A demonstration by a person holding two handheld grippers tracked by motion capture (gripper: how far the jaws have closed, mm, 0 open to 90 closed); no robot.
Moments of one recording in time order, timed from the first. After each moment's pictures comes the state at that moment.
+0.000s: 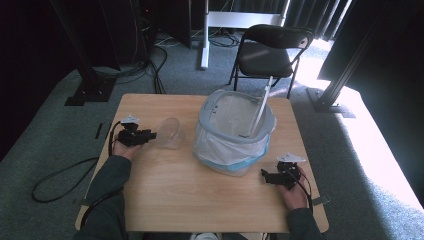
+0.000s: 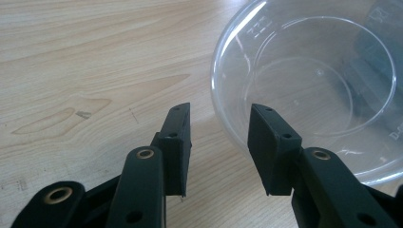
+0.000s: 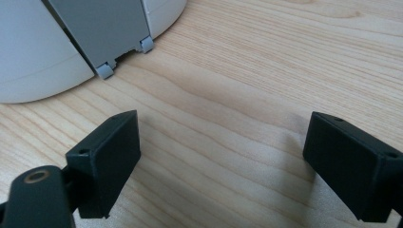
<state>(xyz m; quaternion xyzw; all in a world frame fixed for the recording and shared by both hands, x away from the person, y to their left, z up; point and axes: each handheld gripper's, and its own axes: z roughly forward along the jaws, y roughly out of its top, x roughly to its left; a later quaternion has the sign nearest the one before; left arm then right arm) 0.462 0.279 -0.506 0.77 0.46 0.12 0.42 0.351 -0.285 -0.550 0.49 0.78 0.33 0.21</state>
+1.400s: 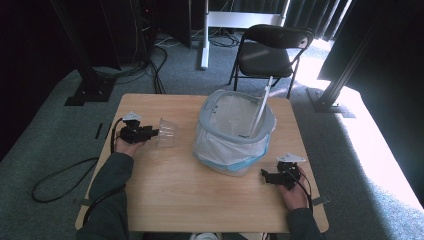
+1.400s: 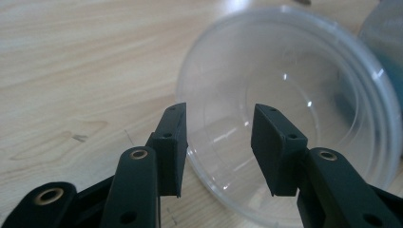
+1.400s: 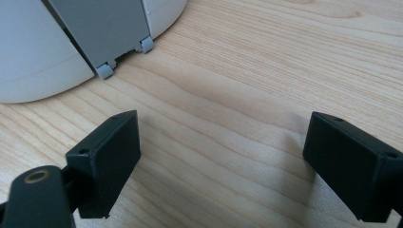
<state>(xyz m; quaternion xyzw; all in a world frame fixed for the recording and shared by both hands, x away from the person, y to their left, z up) 0.467 0.273 -0.494 0.76 0.46 0.13 0.44 0.351 -0.285 -0.550 0.49 0.78 0.33 0.21</state>
